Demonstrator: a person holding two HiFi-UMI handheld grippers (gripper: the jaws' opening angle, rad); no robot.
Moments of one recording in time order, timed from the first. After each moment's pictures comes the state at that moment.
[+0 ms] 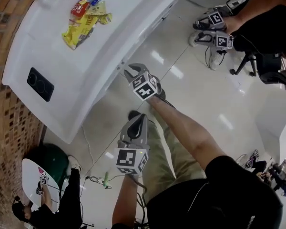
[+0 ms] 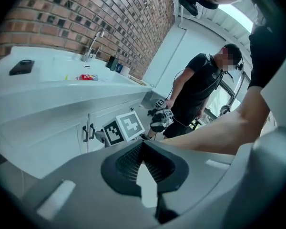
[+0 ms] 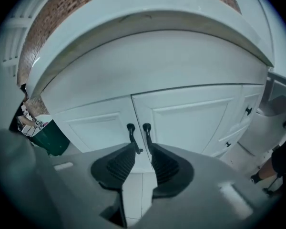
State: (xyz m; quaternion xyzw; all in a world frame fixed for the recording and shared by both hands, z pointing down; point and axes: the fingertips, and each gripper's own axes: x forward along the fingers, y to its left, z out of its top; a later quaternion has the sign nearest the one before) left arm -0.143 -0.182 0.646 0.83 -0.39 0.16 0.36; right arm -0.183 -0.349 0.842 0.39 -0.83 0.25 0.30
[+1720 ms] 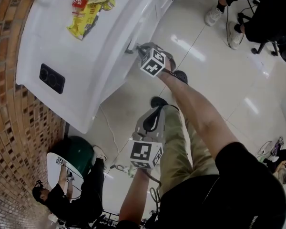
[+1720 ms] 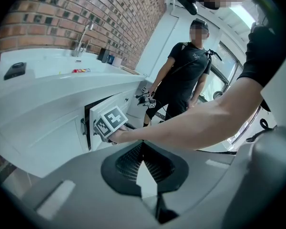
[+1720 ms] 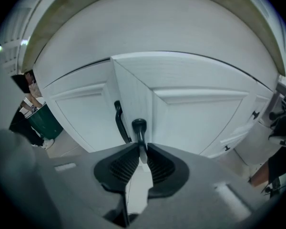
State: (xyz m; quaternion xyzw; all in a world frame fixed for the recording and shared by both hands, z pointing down) left arm -0.147 -0.144 0.659 0.84 -0.35 0.22 0.35; right arm -0.187 -0.365 0.897 0.37 -0.83 0.21 0.37
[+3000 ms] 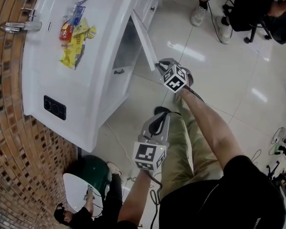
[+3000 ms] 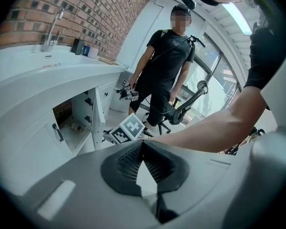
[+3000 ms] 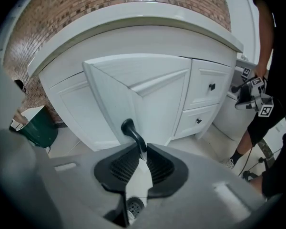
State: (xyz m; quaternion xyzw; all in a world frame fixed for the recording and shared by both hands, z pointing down) left arm -0.088 -0.135 0.663 0.88 -0.24 0.26 0.33; right arm -0.050 -0.295 0.898 0.45 -0.78 0.26 0.35
